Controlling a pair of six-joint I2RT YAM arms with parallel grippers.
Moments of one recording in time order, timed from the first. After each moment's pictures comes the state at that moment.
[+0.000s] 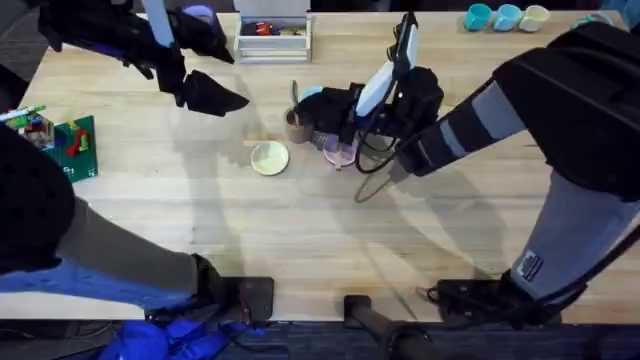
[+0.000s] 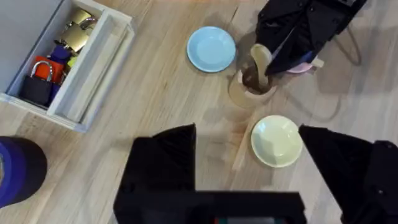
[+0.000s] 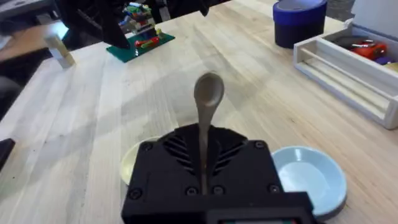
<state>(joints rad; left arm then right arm) 0.29 1.72 1.47 -1.25 0.82 1.41 0.48 2.10 0.75 1.26 -0.79 0.13</state>
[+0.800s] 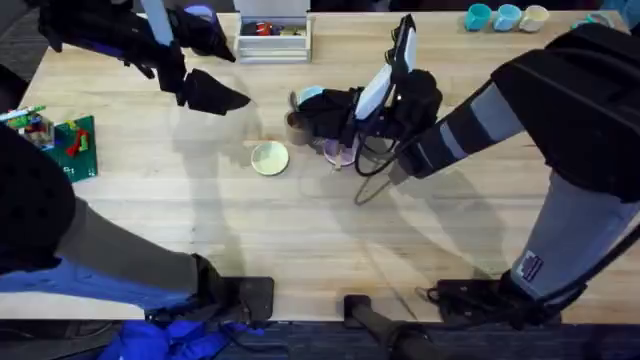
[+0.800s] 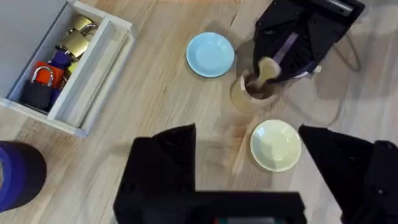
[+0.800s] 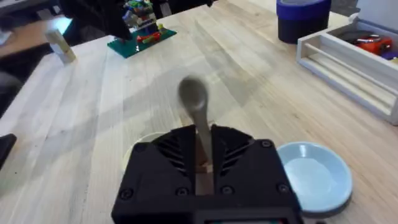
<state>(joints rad) 0.29 1.72 1.47 -1.25 0.84 1.41 0.48 2.10 0.74 1.26 -0.79 0.12</state>
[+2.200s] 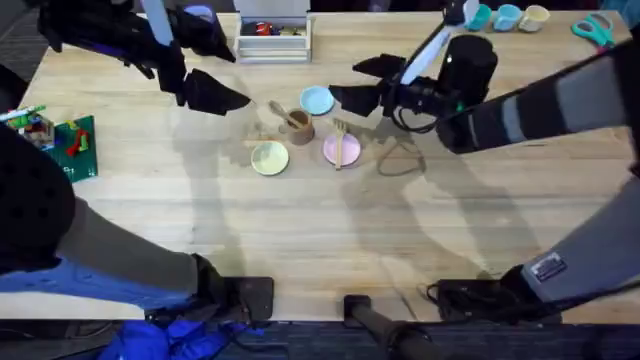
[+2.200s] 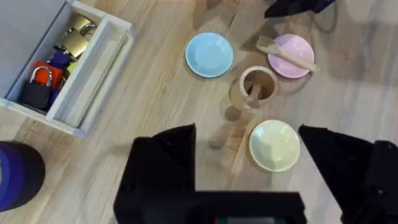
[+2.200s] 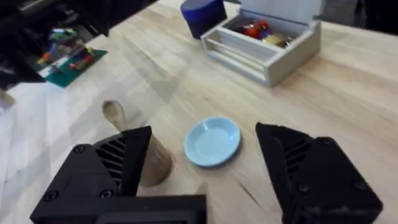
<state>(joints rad) 0.29 1.72 1.47 -1.25 0.84 1.41 0.26 1.90 0.74 0.94 -0.74 0.17</state>
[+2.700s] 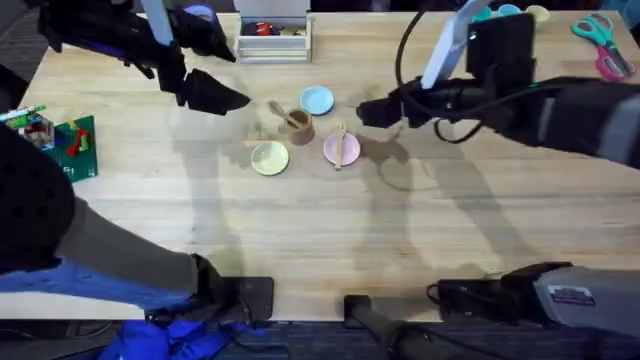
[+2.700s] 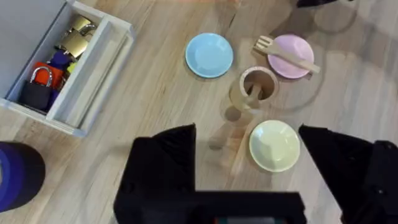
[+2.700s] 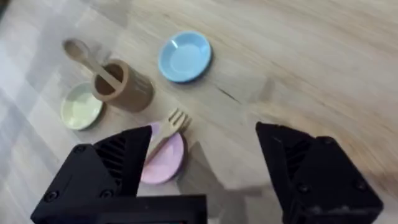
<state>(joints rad) 0.29 1.72 1.47 -1.25 0.85 1.41 0.26 1.49 0.77 -0.01 -0.49 -0.04</state>
